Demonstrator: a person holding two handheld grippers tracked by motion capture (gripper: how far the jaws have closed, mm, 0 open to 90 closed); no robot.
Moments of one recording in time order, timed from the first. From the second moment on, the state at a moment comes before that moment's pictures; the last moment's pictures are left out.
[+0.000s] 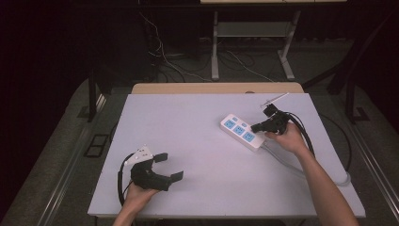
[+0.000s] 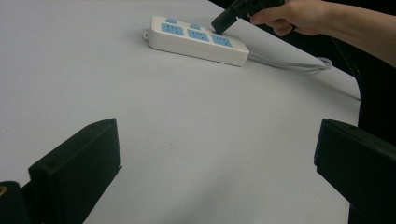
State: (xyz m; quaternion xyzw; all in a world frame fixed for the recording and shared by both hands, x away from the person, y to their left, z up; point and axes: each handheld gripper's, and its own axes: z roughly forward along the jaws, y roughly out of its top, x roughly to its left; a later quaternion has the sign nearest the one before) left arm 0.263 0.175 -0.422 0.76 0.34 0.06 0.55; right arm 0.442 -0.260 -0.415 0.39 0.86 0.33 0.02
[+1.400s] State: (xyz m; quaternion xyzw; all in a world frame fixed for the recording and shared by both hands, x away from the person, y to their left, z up) left arm 0.264 0.179 -0.420 0.75 0.35 0.06 0.55; right arm 0.452 -0.260 -0.393 0.39 0.85 0.34 0.02
